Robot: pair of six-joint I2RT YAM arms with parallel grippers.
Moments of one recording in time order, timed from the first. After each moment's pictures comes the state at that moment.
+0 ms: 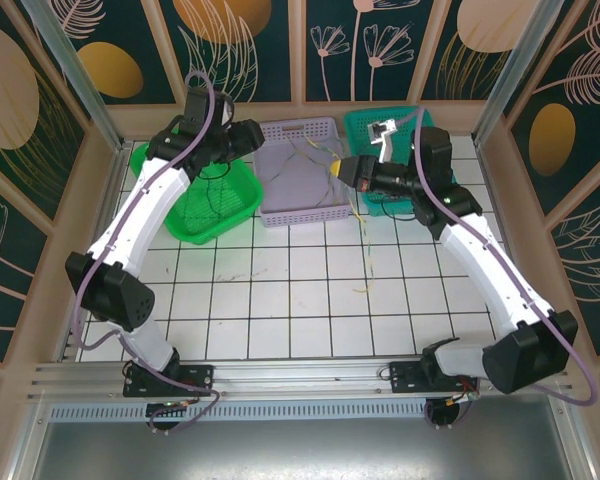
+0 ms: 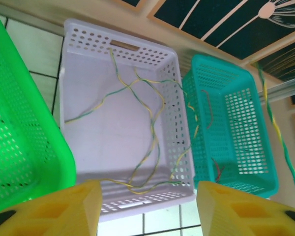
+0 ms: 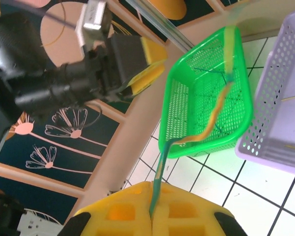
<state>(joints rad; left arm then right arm) -0.37 1.69 1.79 -0.72 0.13 -0.71 0.36 1.32 1.29 -0.27 -0.75 0.66</state>
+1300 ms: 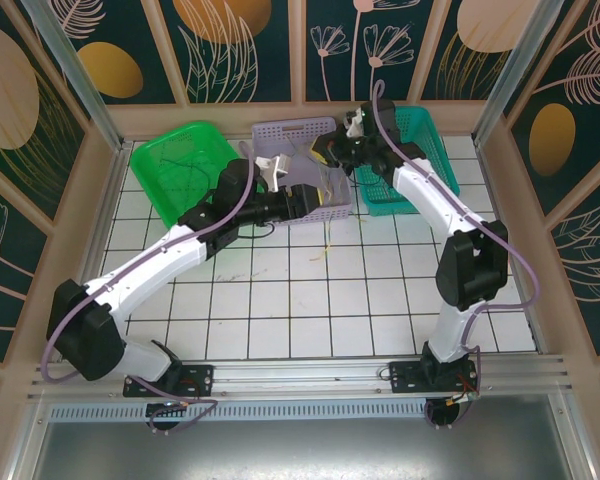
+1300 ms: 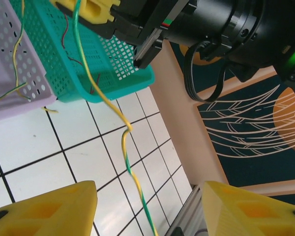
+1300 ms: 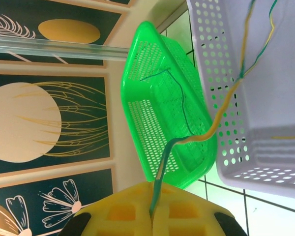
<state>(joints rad) -0.67 1.45 1.18 -0.09 0.43 -0.83 0.39 1.82 1.65 -0.36 -0.62 1.06</state>
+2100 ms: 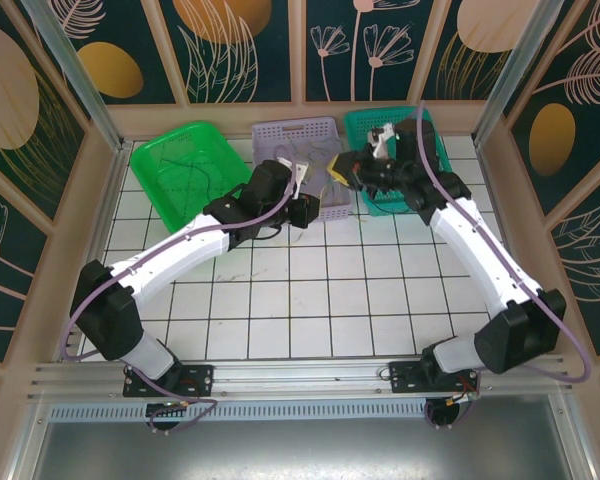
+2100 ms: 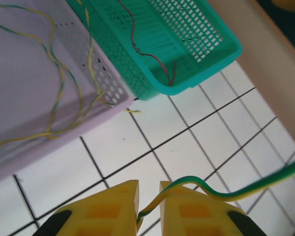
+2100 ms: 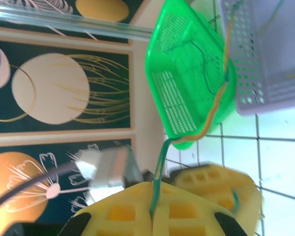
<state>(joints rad) -0.75 1.58 1.33 -0.35 0.11 -0.41 0.39 1.38 1.35 -0.44 -0.66 1.07</state>
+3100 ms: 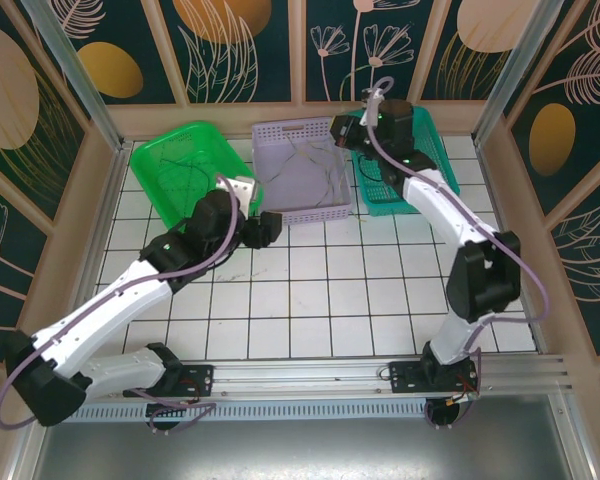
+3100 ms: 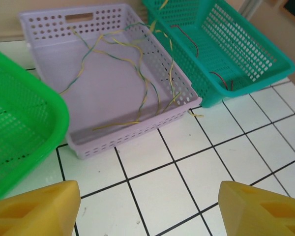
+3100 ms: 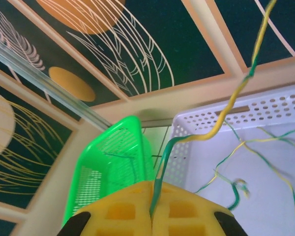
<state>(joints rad) -0.74 1.11 1.04 -0.45 -0.16 -0.41 0.37 1.75 1.50 0.01 -0.34 0.56</state>
